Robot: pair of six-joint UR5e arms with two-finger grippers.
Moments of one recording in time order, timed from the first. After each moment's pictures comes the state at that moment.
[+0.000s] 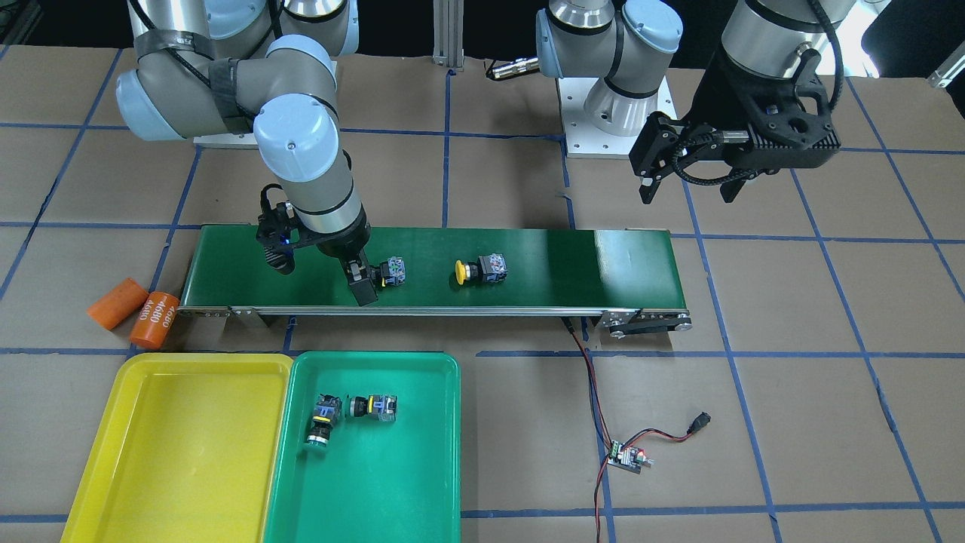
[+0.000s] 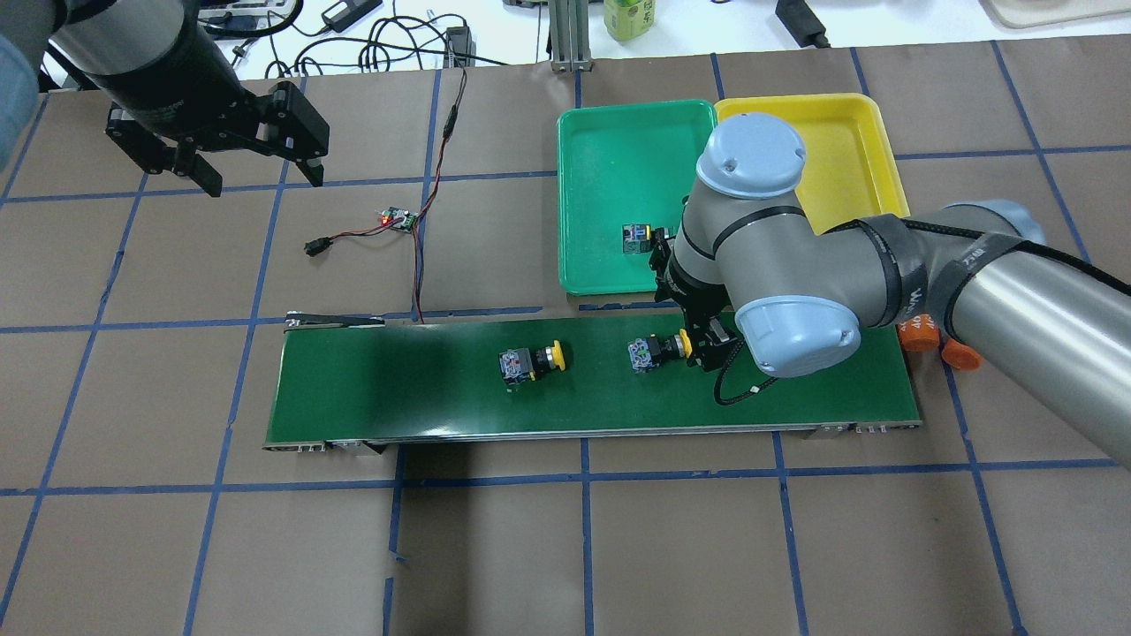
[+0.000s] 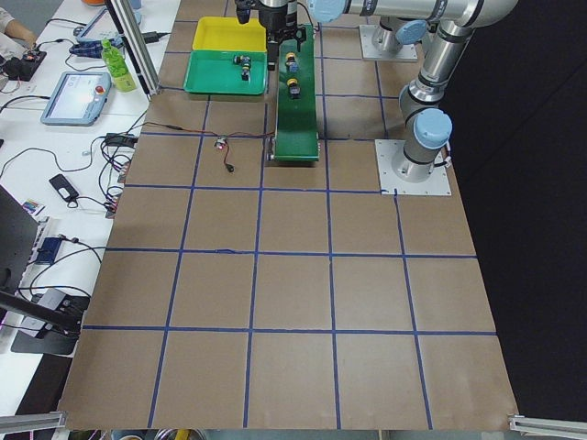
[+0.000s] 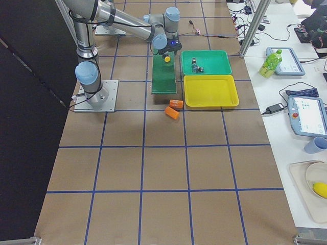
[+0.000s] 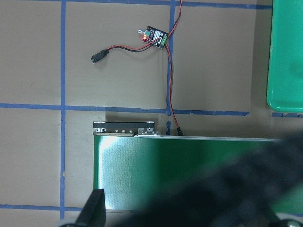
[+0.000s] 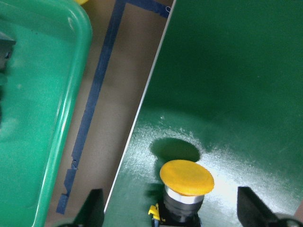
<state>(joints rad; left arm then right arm) -1.52 -1.56 -1.52 -1.56 1.56 0.00 1.77 -1.37 1.95 -2.14 -1.49 1.43</state>
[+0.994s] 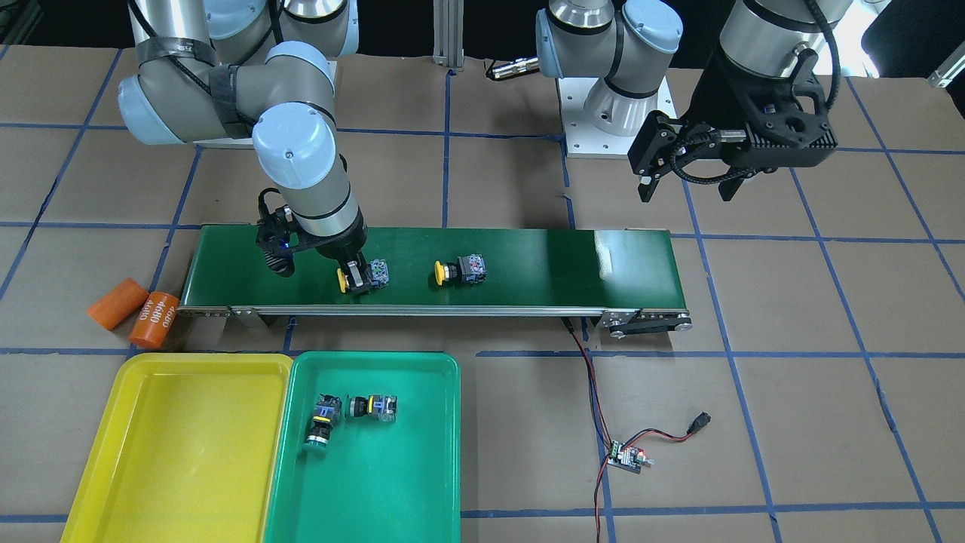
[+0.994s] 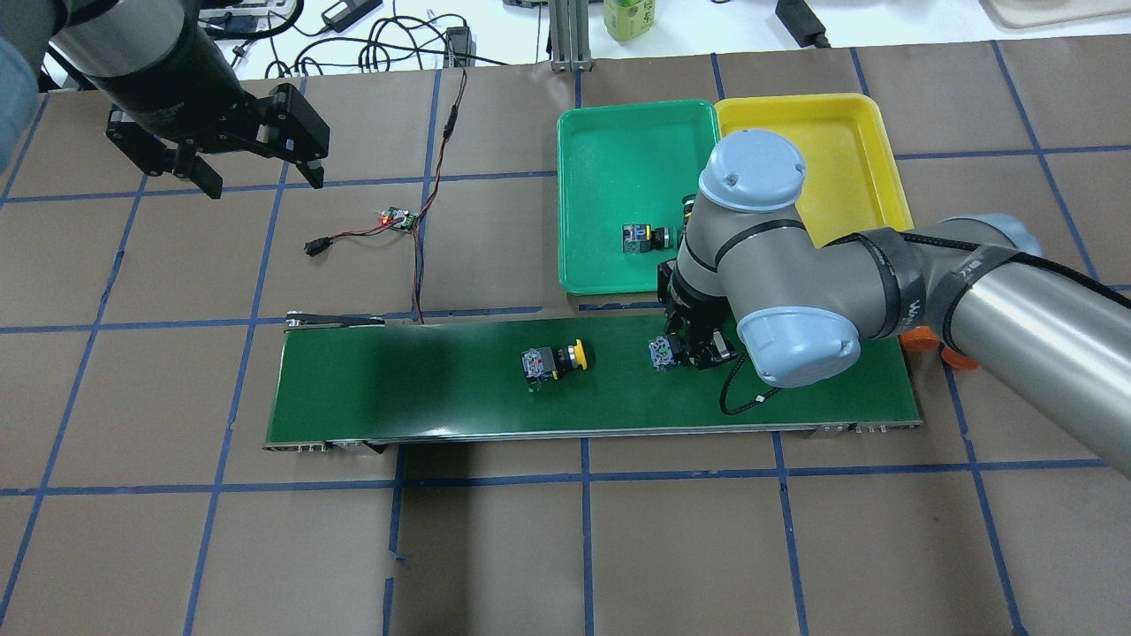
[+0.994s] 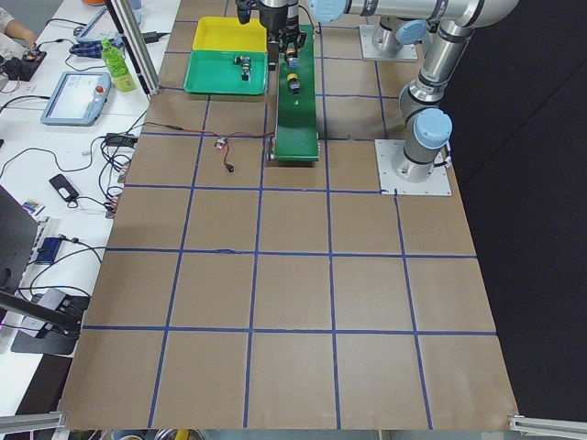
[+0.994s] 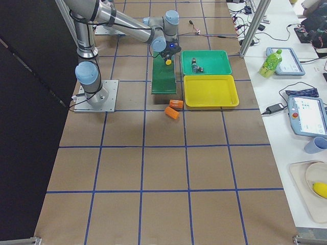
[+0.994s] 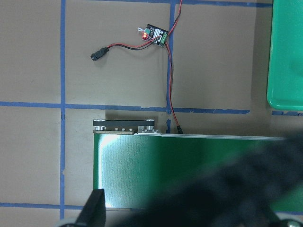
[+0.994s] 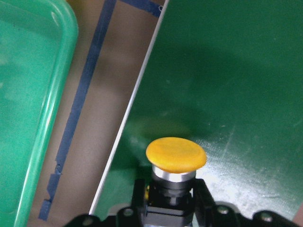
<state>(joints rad) -1.52 -1.56 -1.53 -1.56 1.56 0.00 1.75 -1.37 1.97 -2.14 -1.49 1.38</state>
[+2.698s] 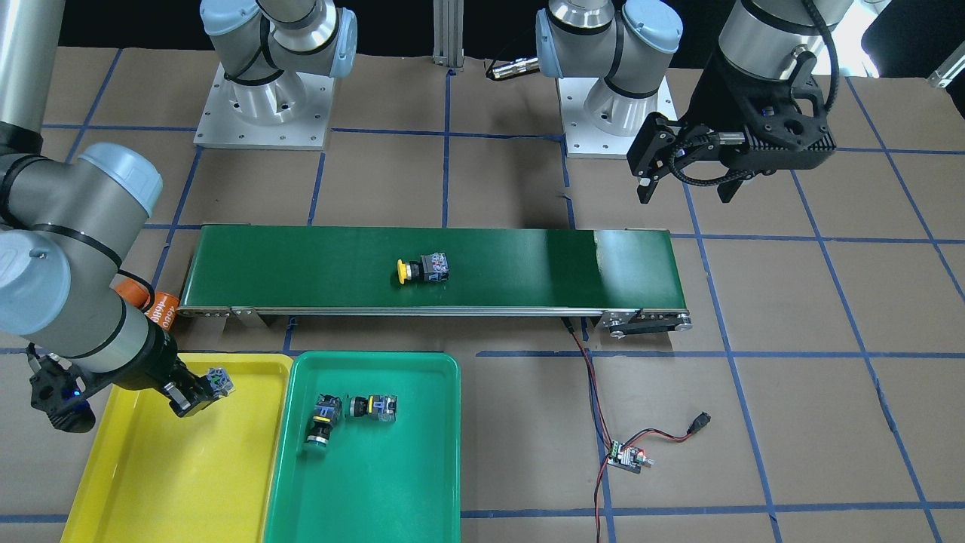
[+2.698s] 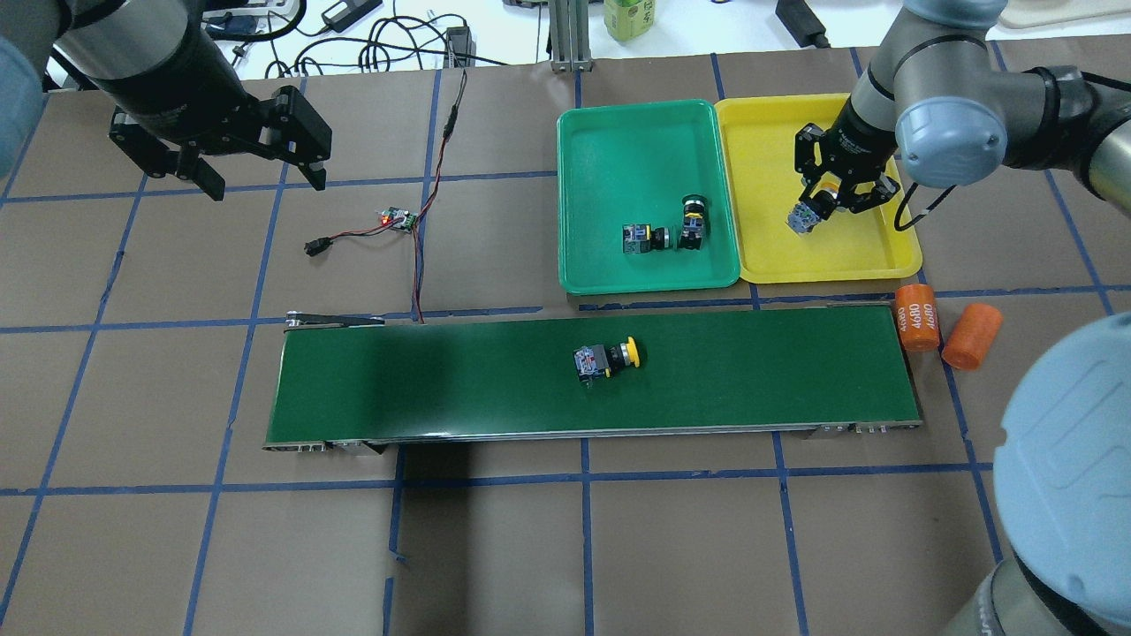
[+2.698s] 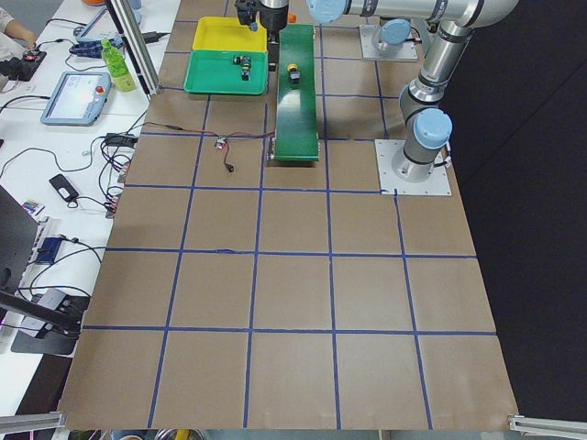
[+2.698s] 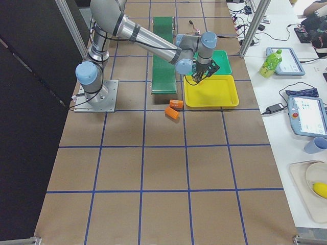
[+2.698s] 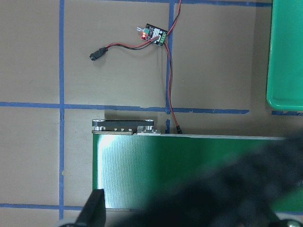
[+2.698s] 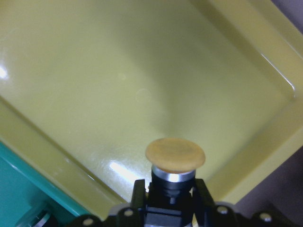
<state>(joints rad) -1.52 -1.56 -1.52 -1.56 1.56 0.00 1.41 -1.12 1.60 -2.05 -1.49 0.66</state>
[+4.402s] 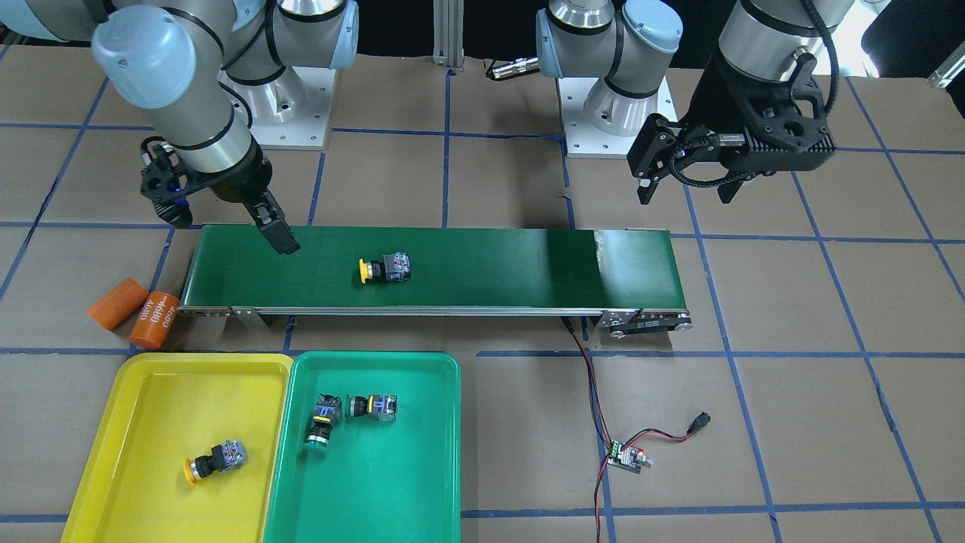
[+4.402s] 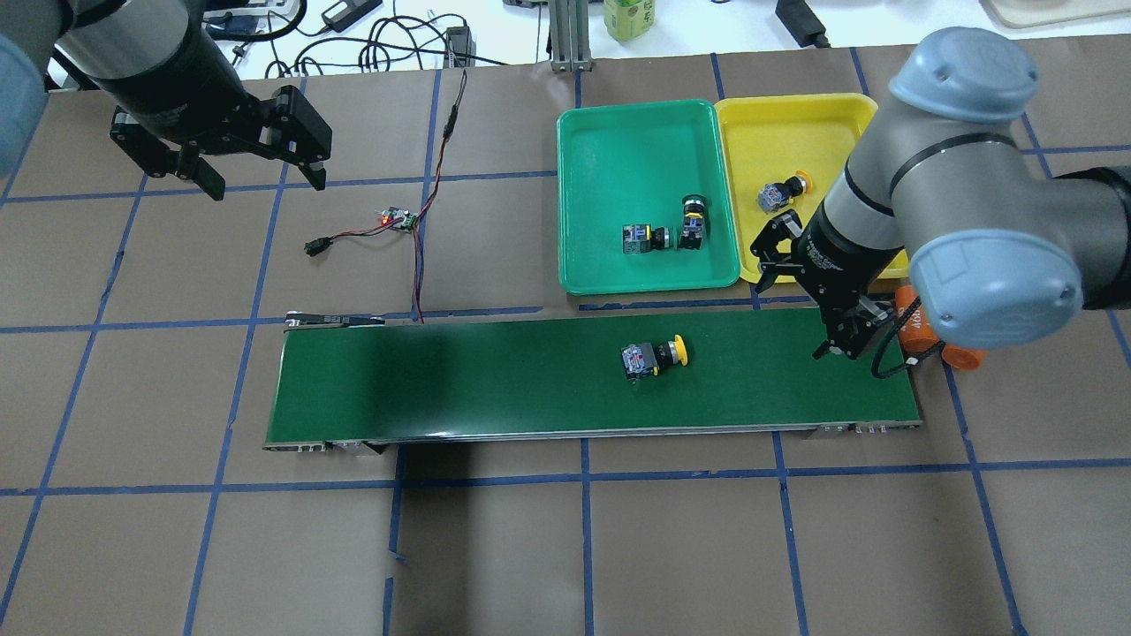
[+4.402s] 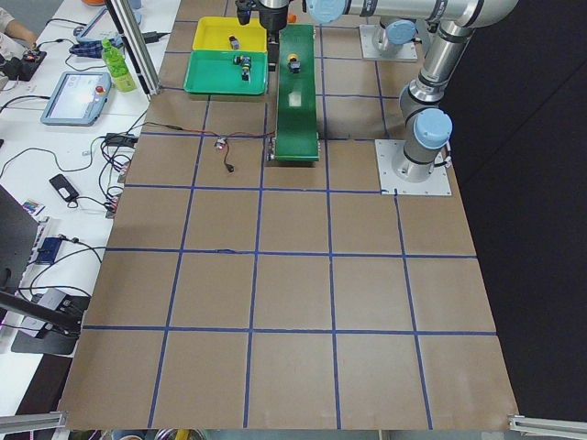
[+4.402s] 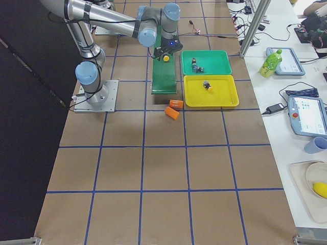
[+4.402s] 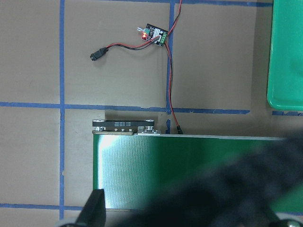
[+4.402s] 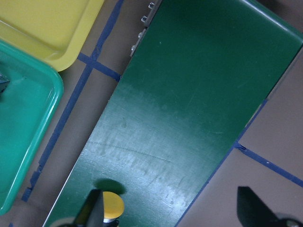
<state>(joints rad) -1.52 -1.56 -1.52 -1.56 1.56 0.00 1.56 -1.60 1.97 -1.88 -1.47 1.03</state>
